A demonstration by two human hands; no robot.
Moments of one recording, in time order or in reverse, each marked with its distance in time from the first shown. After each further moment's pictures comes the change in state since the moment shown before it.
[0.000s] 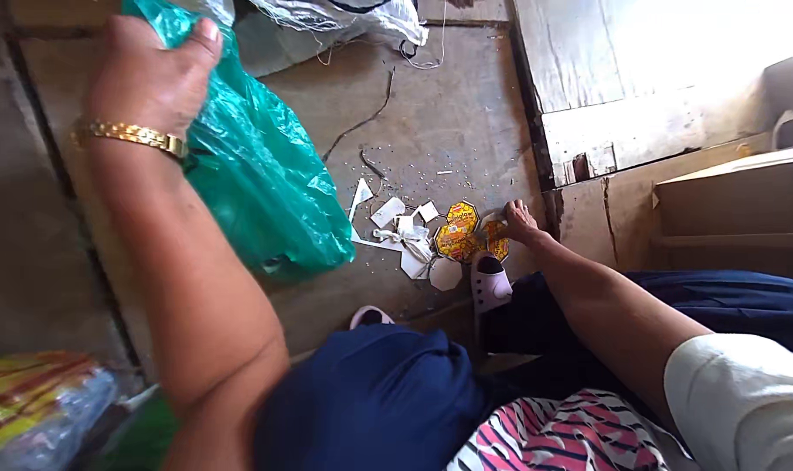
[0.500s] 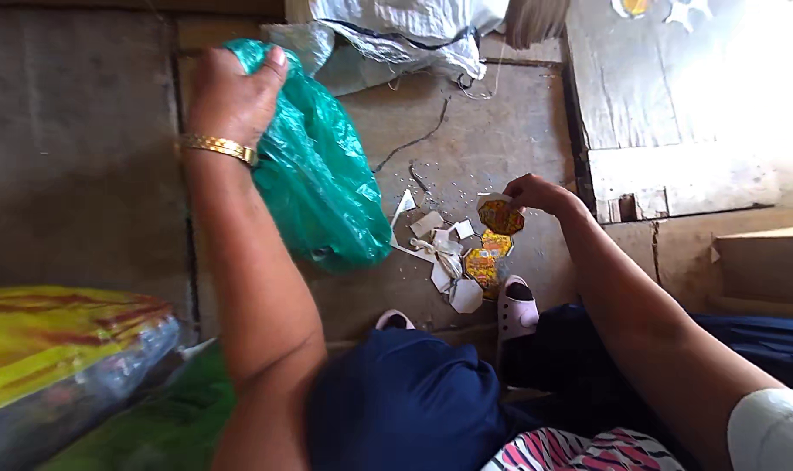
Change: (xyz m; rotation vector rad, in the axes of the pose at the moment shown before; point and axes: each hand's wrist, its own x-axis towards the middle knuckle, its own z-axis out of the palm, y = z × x) left_hand -0.025 -0.011 -0.034 -0.077 0.112 -0.019; right_hand 0.016 -0.128 -0.117 0.274 -0.221 -0.449
